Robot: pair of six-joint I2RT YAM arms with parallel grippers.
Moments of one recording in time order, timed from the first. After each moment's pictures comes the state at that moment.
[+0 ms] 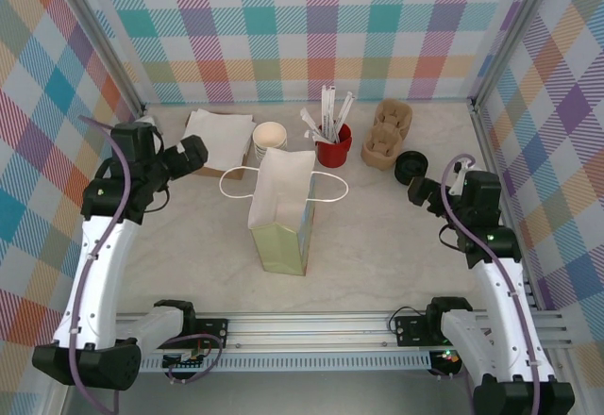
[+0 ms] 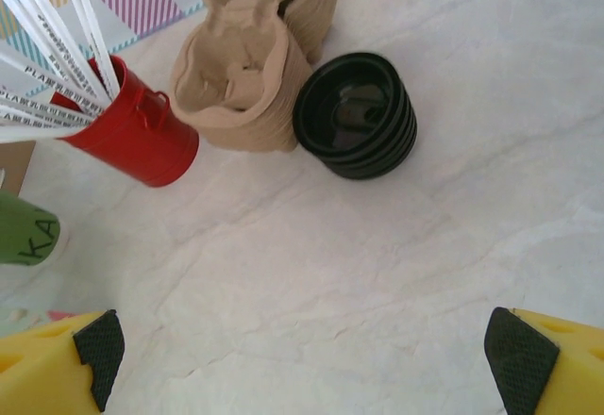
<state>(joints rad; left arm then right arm) -0.11 1.06 1.36 -0.92 0.00 -0.45 0.00 0.77 0.79 -0.66 -0.12 0.37</state>
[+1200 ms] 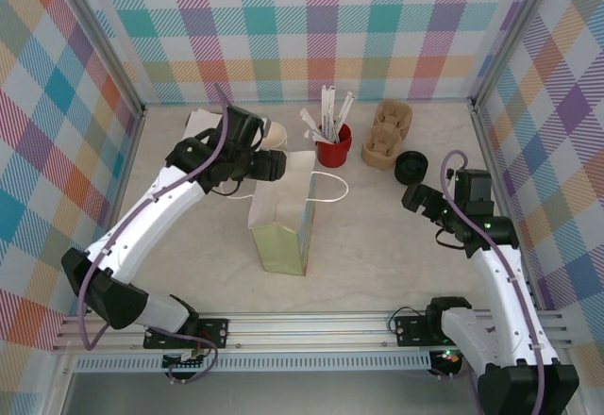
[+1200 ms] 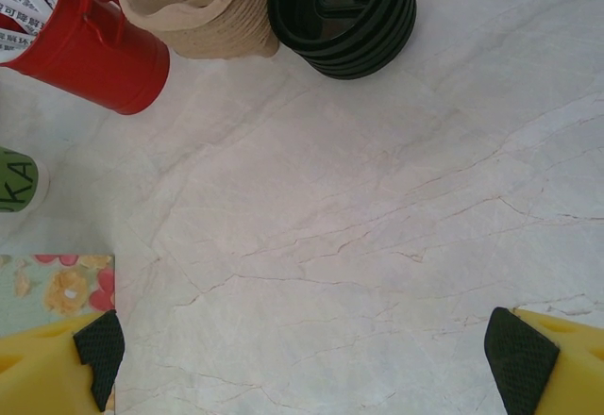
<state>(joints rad) -0.60 1.44 1.55 -0.97 -0.10 -0.34 0.03 0.85 0.83 -0.81 -0.14 0.44</state>
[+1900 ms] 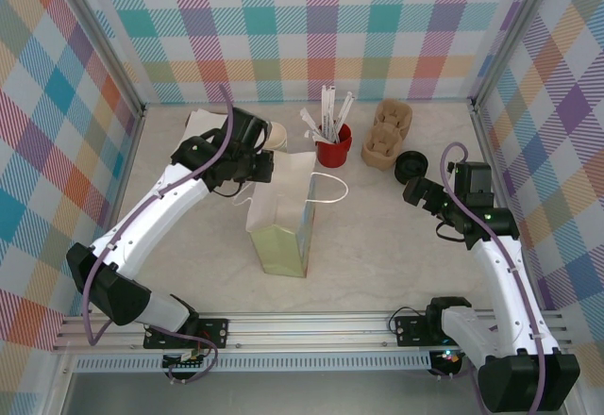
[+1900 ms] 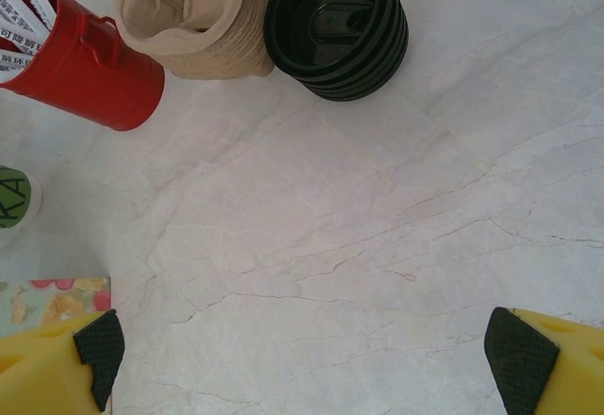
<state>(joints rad) -0.60 1.46 1.55 -1.01 -0.11 -0.36 0.03 0.90 0.88 -0.81 -0.12 0.44</state>
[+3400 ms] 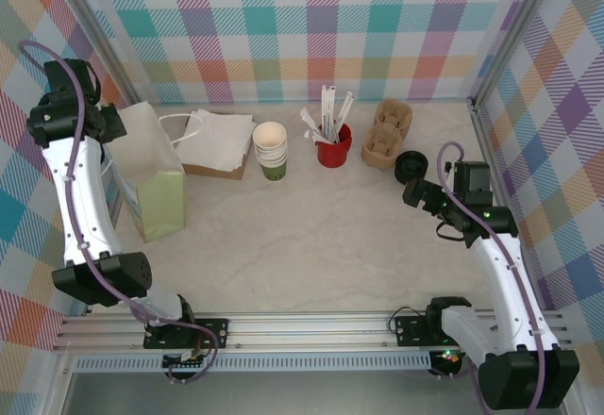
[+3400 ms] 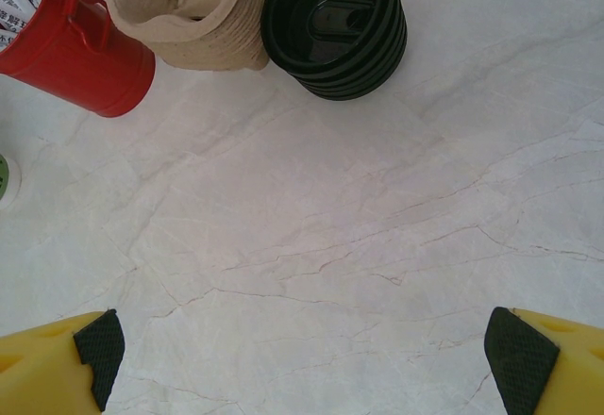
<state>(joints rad) 0.31 1.56 2.01 -1.27 -0.22 -0.11 0.03 0.92 0.88 -0.81 -0.11 0.37</state>
